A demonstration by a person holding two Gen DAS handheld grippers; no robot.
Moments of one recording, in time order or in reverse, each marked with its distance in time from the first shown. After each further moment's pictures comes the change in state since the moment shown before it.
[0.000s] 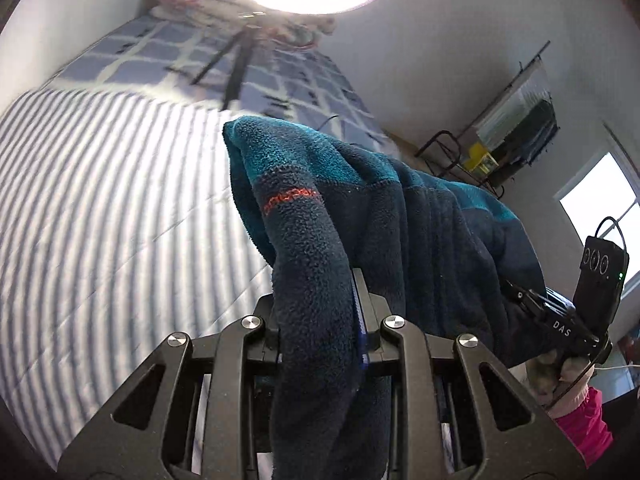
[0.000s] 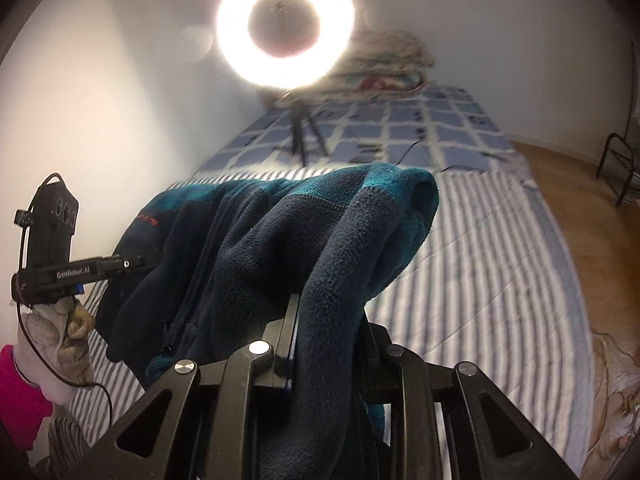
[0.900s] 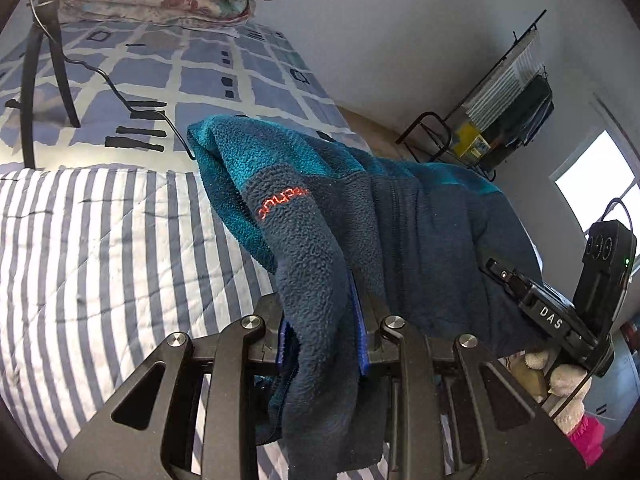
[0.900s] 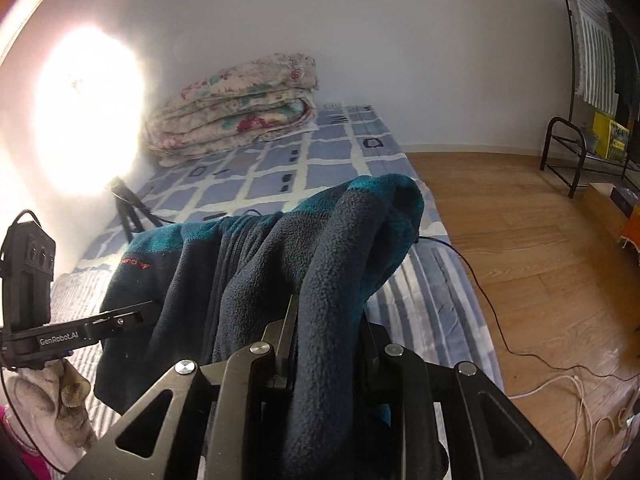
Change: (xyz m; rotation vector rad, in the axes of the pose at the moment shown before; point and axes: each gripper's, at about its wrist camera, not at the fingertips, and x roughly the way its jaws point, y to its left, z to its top) left arm 0.257 -0.104 0.106 0.069 0.060 -0.051; right arm 0.097 -0.231 0.103 0.124 -0.089 -0.192
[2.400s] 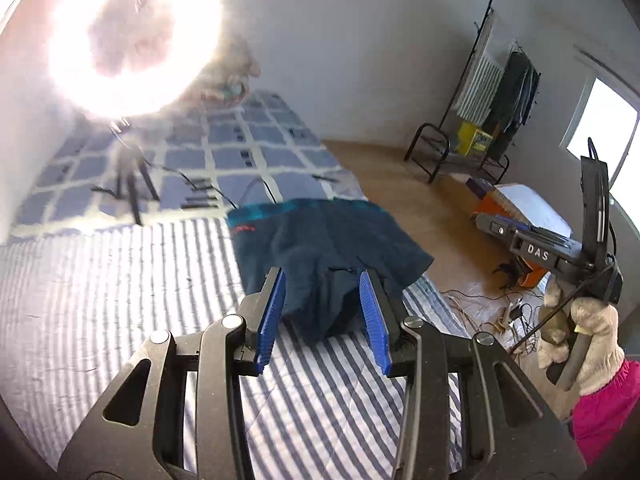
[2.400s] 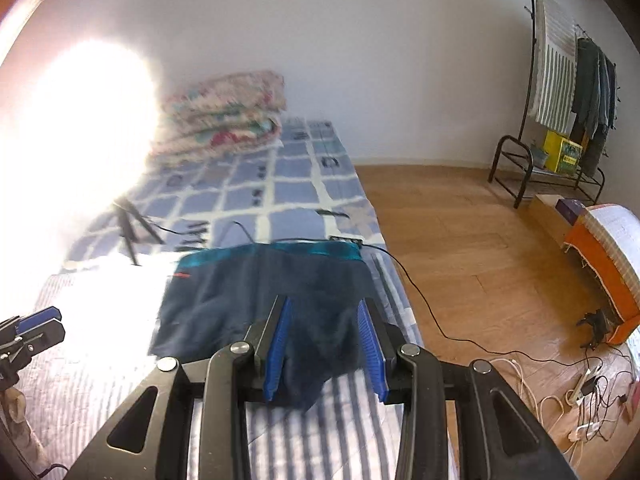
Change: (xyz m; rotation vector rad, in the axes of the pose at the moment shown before) left arm -0.216 -0.104 -0.068 0.231 -0.160 0.171; right arm -0.172 0.034 -0.001 0.019 -0.038 -0.157
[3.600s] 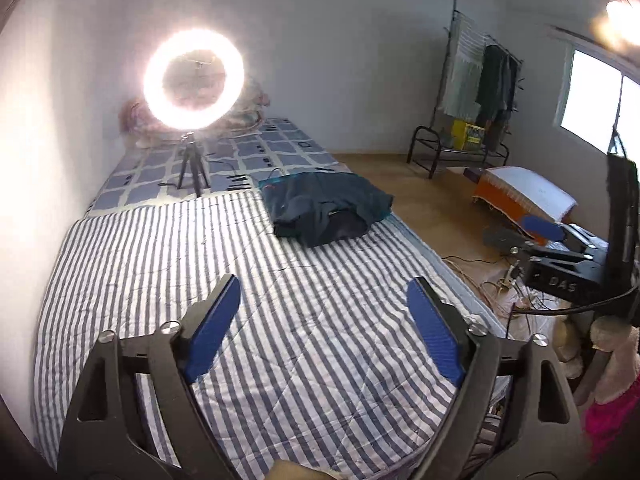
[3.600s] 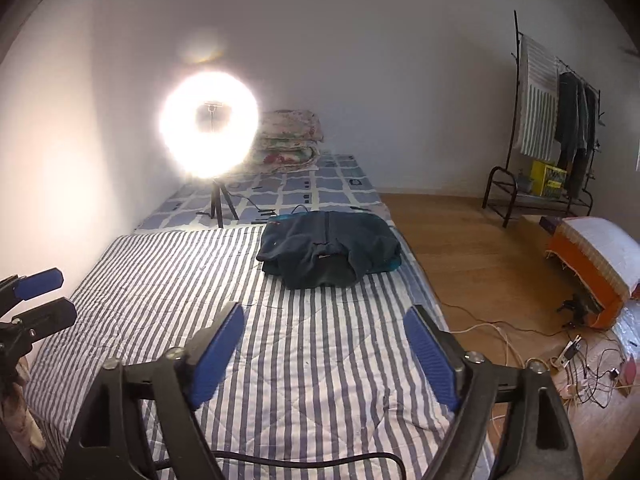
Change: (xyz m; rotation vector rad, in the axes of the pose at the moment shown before) left arm -0.227 -0.071 -0.170 0.092 -0.091 0.107; right arm -0.254 0.076 -0.184 -0.058 -0.146 0.003
